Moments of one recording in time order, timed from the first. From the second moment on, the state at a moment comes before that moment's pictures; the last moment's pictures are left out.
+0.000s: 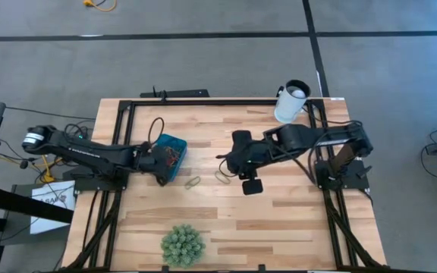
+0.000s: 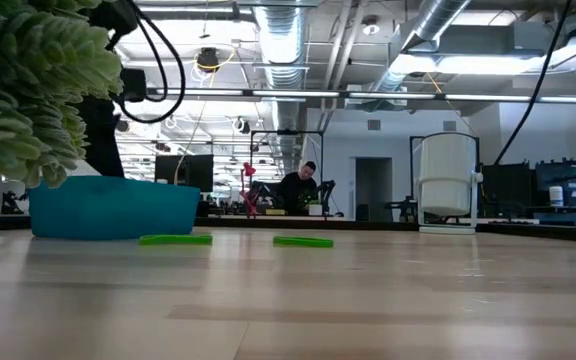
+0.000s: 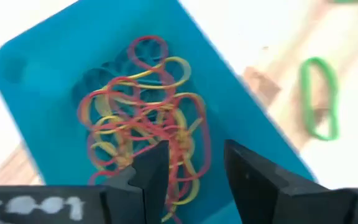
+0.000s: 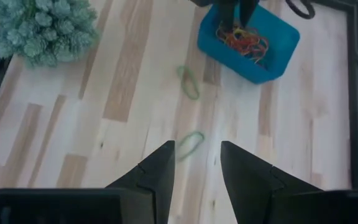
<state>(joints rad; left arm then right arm) -0.12 1.06 0.57 -0.64 -0.38 -0.67 0.21 1.75 1.96 -1.19 0.13 -0.12</state>
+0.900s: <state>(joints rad) -0.31 0.88 0.66 -0.65 -0.38 -0.40 0.00 2.01 1.95 -1.04 -0.30 -0.30</state>
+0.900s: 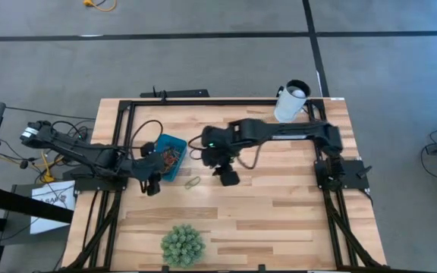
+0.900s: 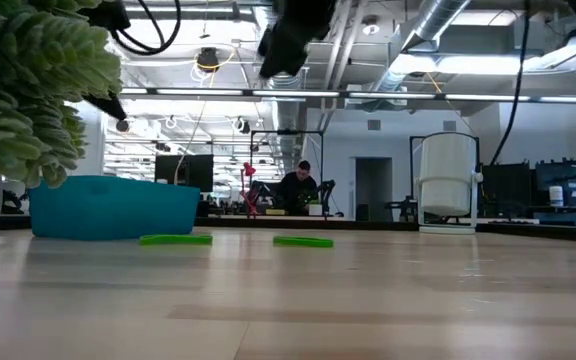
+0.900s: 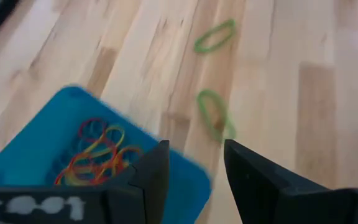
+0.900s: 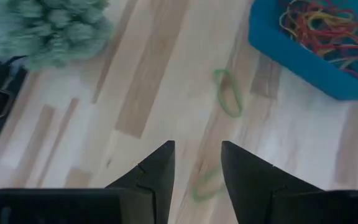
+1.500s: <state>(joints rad) -0.31 0.89 0.66 -0.81 -0.50 -0.50 0.01 2.16 1.95 -0.80 -0.37 -0.26</state>
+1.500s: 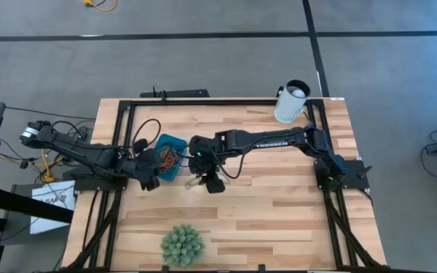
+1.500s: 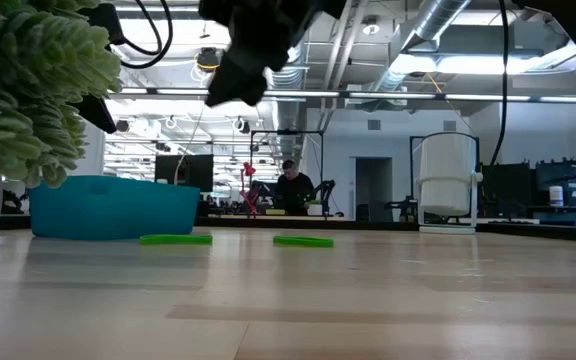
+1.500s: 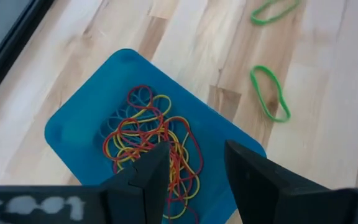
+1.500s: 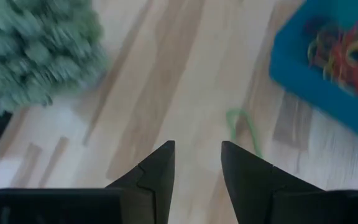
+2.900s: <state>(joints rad) -0.54 0.89 0.52 -0.51 -0.39 -0.63 0.09 2.17 1.95 -0.65 -0.37 -0.19</state>
